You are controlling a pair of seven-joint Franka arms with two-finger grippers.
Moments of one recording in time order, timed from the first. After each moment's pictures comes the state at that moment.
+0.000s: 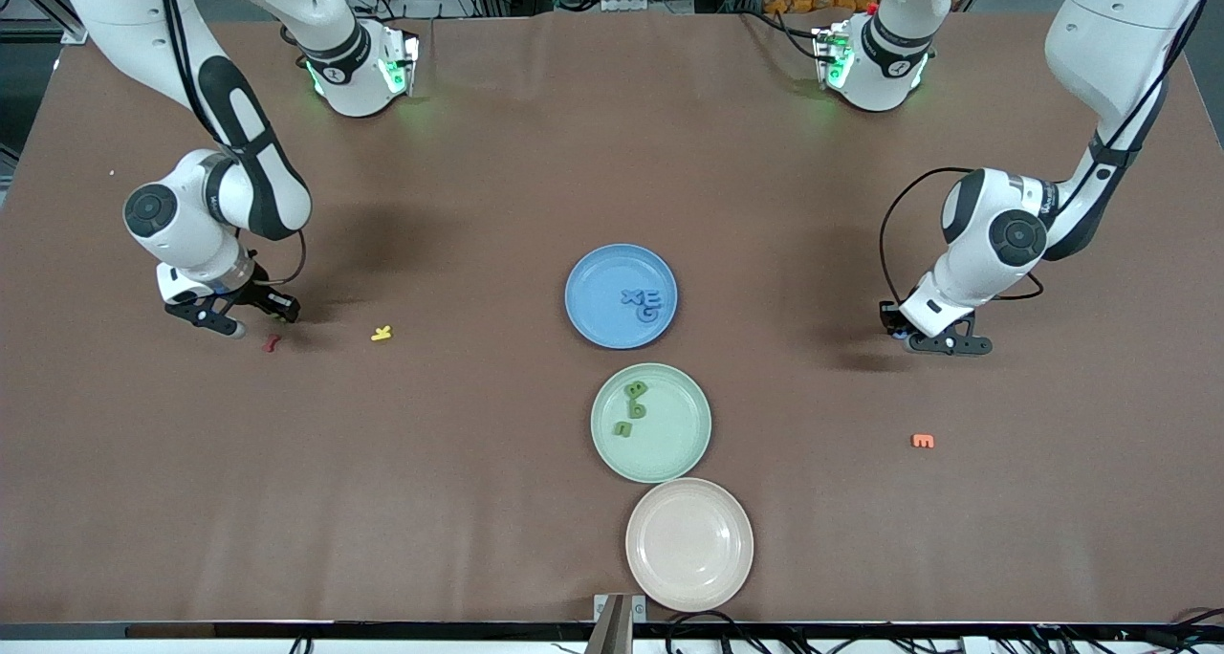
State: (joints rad) left arm 0.33 0.43 -0.36 -2.28 0.35 2.70 -0.23; right arm 0.29 0.36 -0.40 -2.43 0.26 2.81 0.02
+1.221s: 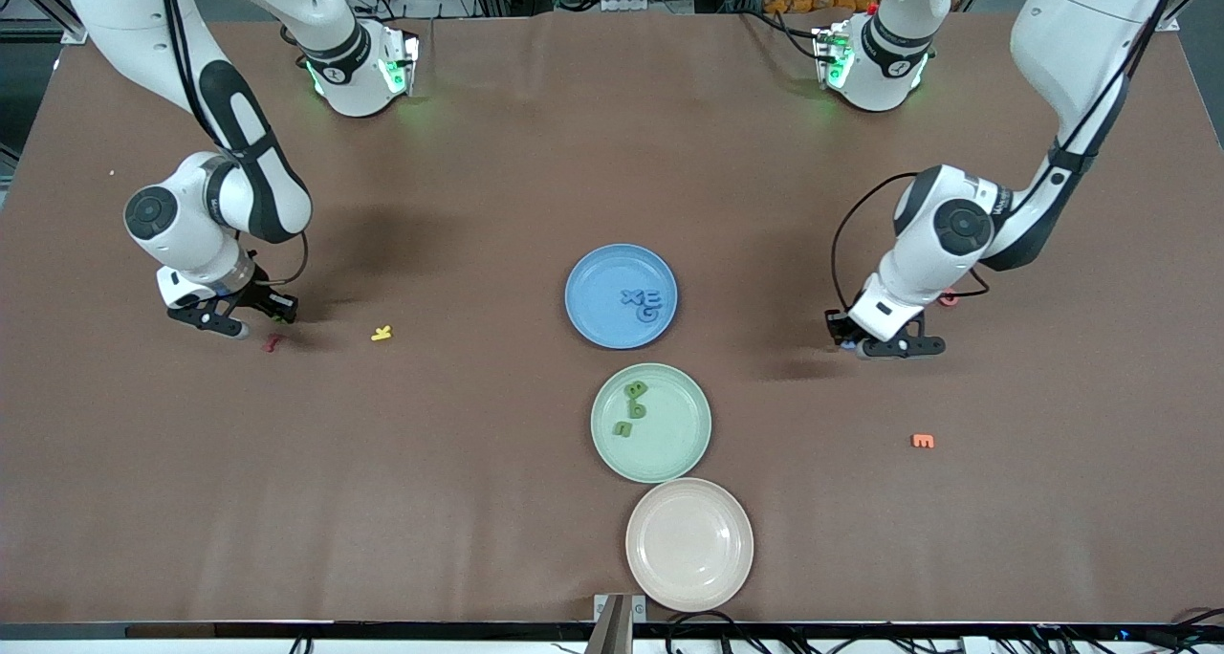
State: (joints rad) left arm 0.27 0.43 -0.50 -2.22 0.35 2.70 -0.54; right arm 0.29 0.37 -0.39 -2.42 0.28 2.81 -0.06
